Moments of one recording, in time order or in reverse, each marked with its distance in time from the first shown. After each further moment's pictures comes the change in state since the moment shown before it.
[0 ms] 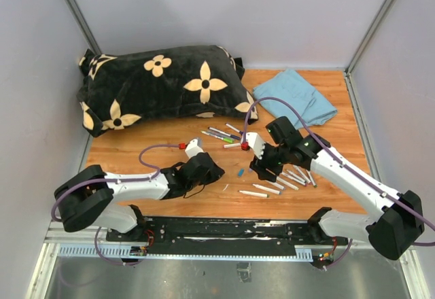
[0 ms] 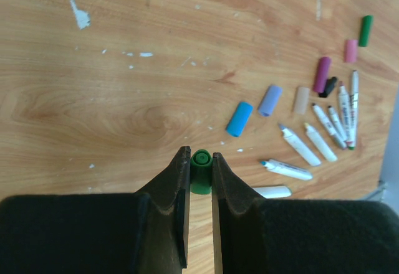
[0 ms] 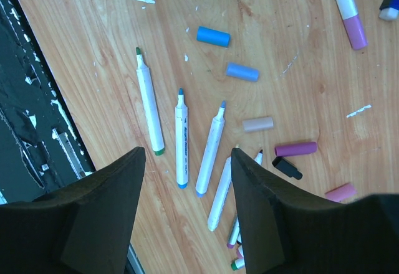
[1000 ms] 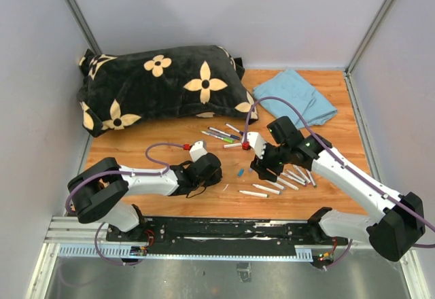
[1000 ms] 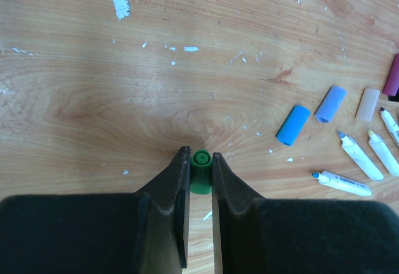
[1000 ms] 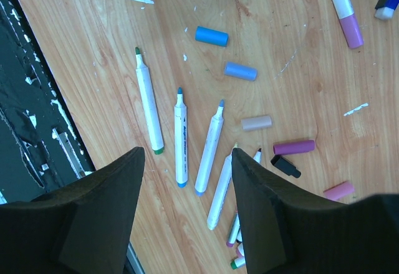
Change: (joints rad) left arm -0.007 0.138 0.075 -0.130 -0.025 0.027; right arm -0.012 -0.011 0.000 -0.003 -0.003 -0.002
